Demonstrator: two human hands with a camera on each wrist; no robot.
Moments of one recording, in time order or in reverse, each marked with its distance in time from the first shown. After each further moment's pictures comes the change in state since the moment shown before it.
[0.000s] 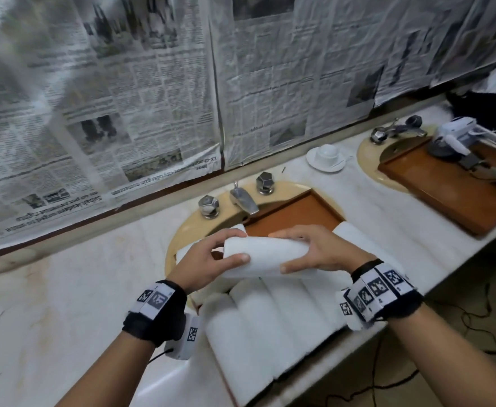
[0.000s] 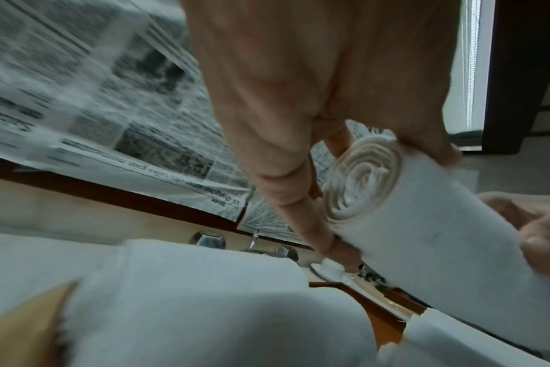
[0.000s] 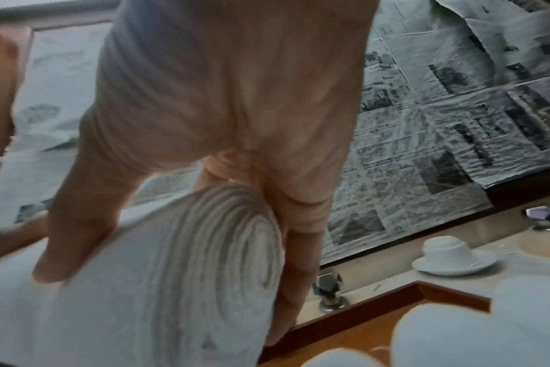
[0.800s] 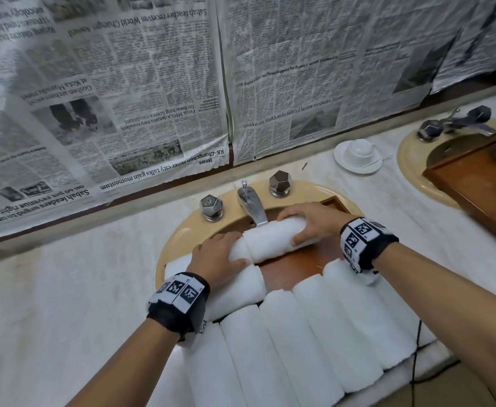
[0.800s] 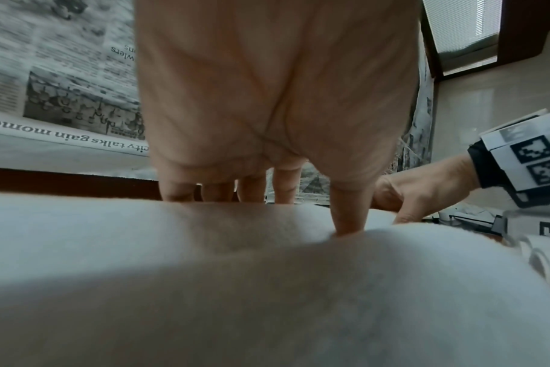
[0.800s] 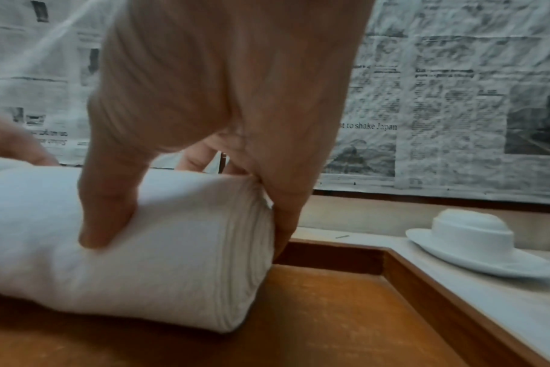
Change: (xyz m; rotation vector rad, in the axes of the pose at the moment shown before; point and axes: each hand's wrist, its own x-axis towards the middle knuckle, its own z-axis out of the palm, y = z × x) left_hand 0.110 -0.059 0.021 0.741 0.066 -0.321; right_hand 0.169 0.090 -0.055 -0.294 -0.251 0.038
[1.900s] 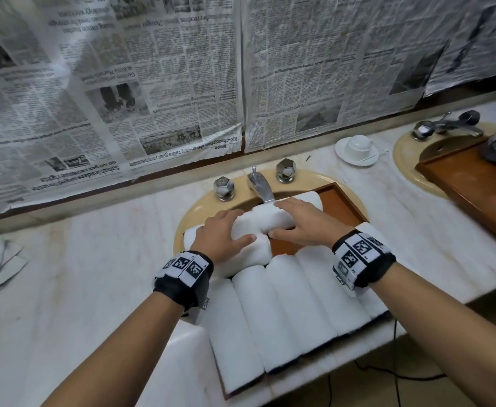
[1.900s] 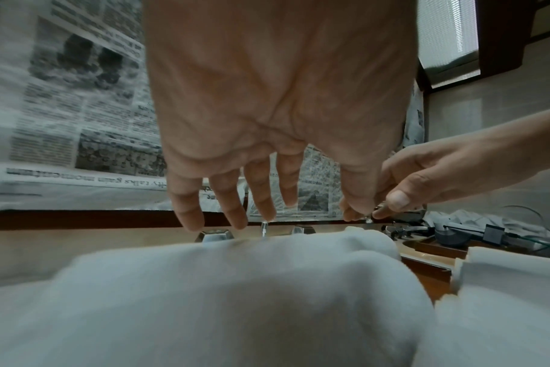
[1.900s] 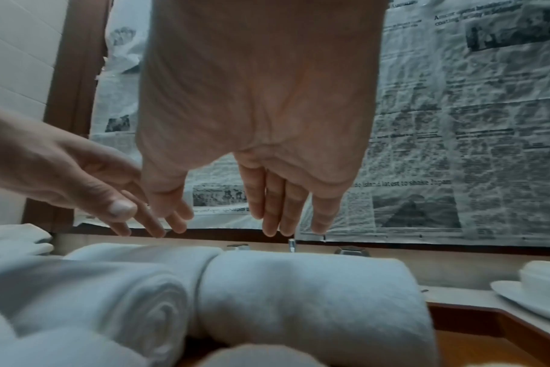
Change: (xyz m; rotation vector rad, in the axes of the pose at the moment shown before) left_hand -0.067 0.003 -0.016 -0.117 0.124 0.025; right_hand -0.082 -0.092 0.053 -0.176 0.232 -0.041
